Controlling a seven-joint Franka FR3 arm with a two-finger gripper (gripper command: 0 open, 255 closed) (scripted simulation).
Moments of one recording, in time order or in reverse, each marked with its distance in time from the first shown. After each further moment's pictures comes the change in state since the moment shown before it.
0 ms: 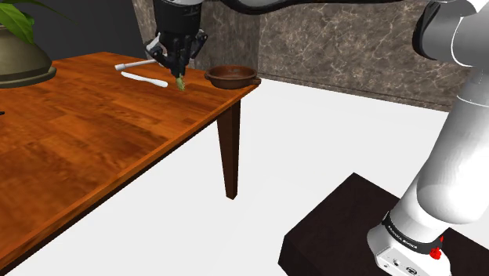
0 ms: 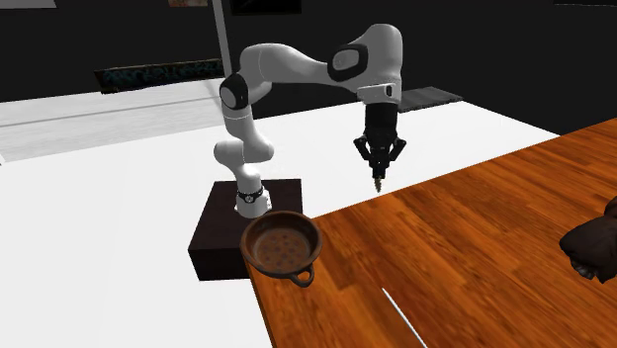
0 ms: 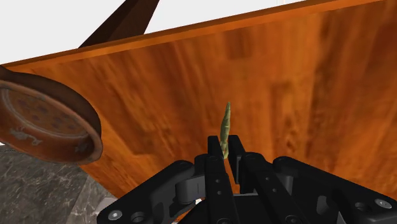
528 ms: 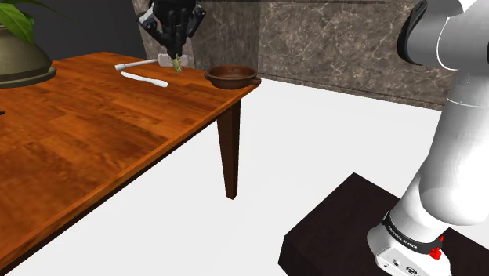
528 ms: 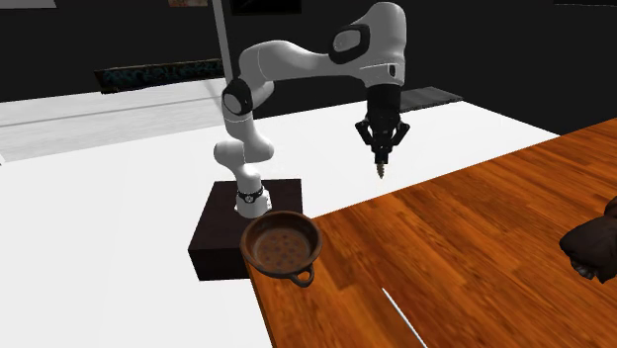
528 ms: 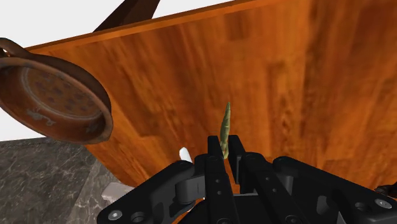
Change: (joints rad) arm 0.070 0.074 0.006 0.185 -0.064 -0.138 -0.025
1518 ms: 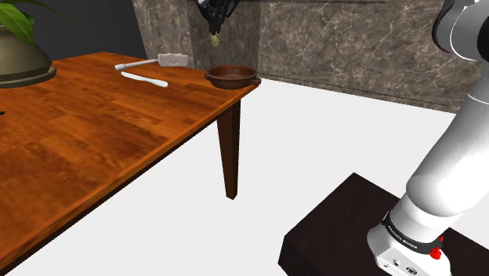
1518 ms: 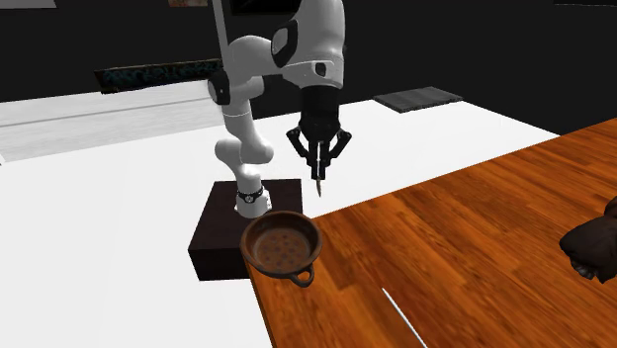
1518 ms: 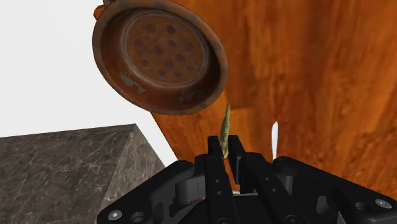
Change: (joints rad) arm -0.314 -0.147 -0.124 -0.096 0.257 0.159 -0.360
